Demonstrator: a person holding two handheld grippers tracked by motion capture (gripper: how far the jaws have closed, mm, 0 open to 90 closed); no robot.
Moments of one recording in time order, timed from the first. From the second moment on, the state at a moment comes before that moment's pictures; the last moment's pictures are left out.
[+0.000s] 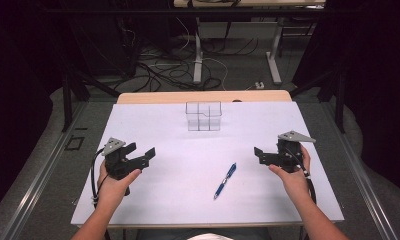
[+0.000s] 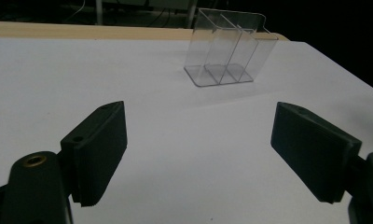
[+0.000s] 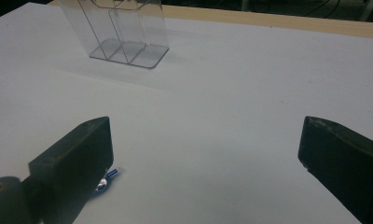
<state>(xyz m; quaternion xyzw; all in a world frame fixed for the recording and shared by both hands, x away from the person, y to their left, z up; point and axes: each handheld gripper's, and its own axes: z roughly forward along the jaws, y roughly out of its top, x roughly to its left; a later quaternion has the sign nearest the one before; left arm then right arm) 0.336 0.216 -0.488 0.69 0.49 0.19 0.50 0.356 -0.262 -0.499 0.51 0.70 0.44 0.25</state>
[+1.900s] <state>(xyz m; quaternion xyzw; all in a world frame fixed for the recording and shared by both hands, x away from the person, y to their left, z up) 0.362 0.114 -0.475 0.77 0.45 0.10 0.44 0.355 -0.260 -0.498 0.50 0.70 0.44 0.24</state>
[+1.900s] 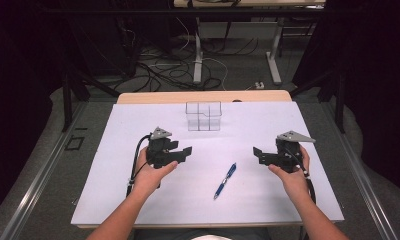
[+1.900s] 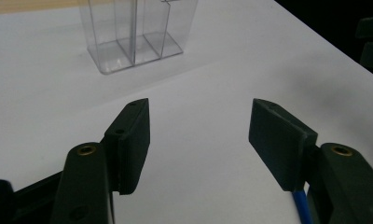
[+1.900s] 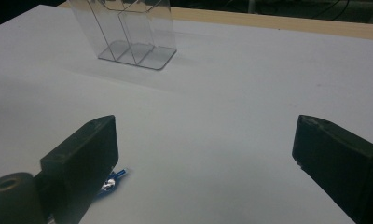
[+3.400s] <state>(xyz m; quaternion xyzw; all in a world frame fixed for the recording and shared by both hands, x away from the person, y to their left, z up) 0.358 0.018 -0.517 0.85 0.43 -0.05 0.30 0.355 -0.261 -0.499 0.50 0.71 0.44 0.24</state>
